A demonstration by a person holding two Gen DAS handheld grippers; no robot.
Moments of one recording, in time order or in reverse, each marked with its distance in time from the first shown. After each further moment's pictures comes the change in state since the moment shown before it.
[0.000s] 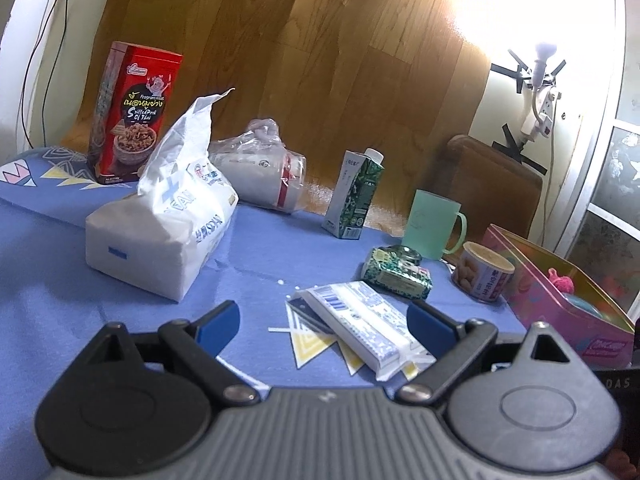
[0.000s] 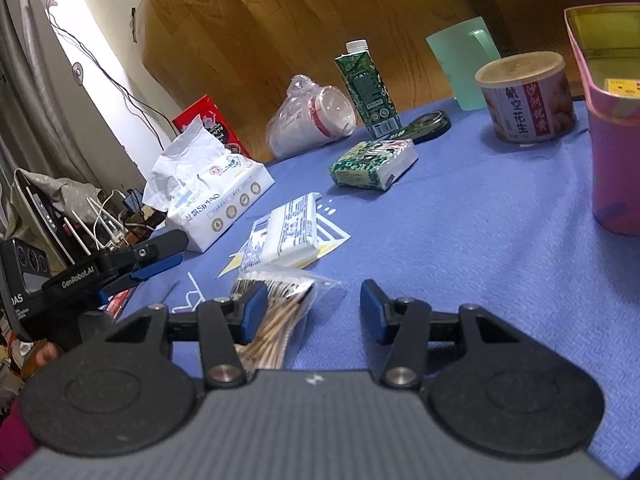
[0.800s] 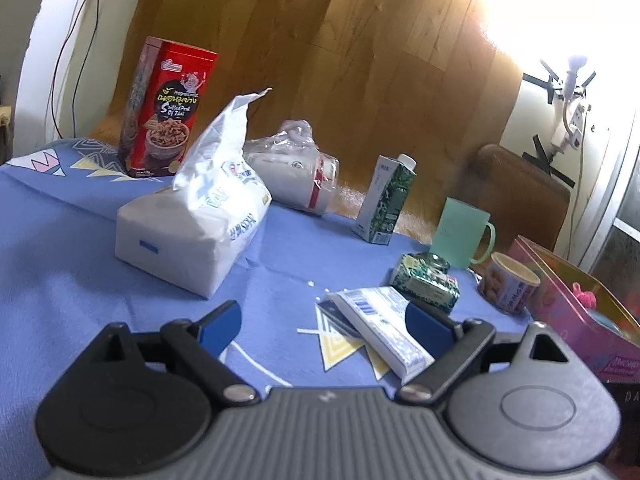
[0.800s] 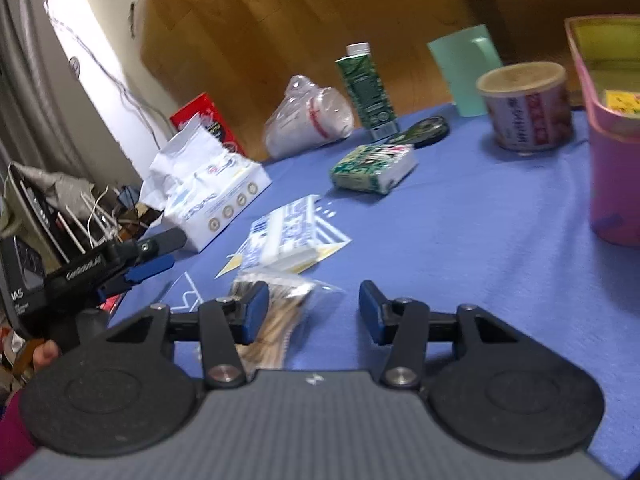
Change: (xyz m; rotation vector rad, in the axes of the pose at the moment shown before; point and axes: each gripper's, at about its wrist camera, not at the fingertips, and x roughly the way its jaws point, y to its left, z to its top) left arm -0.001 0.003 0.000 -0.051 -0.004 0.089; right arm -0.001 -0.001 0.002 0.024 -0.003 -0.021
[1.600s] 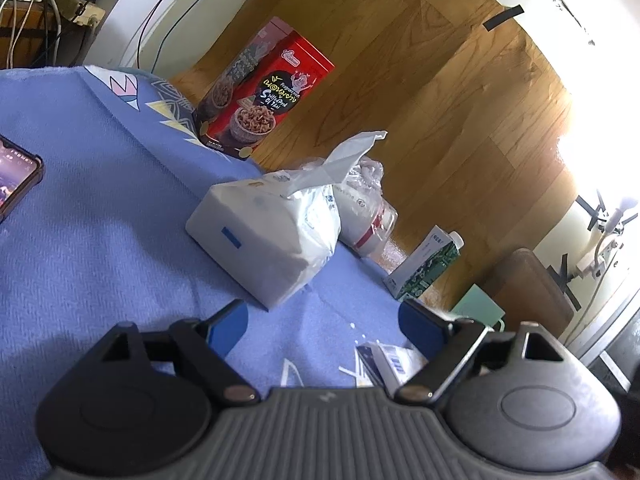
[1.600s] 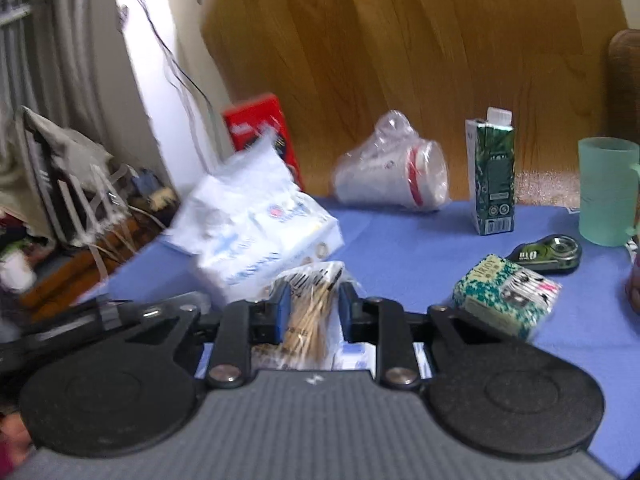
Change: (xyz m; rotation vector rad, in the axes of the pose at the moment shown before) left arm -0.010 0.067 0.002 -0.396 -0.089 -0.009; right arm 0.072 0.103 0.052 -0.288 -0.037 0.035
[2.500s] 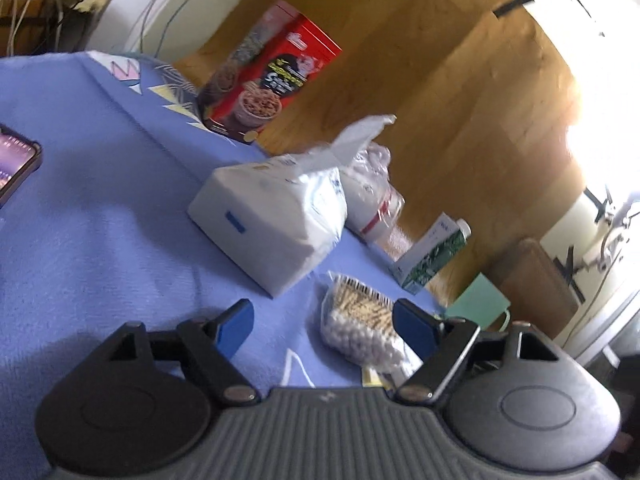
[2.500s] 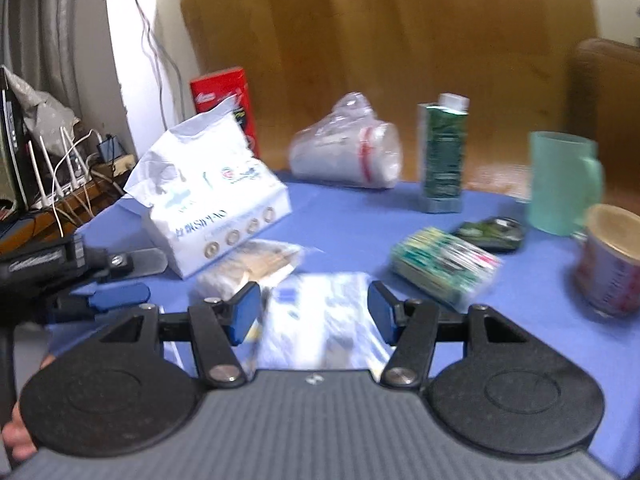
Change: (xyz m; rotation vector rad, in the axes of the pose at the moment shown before) left arm 0.006 0.002 0.002 -0.024 0.040 0.011; right arm 0.030 -0.011 -0.011 -0.090 0.075 -0.149
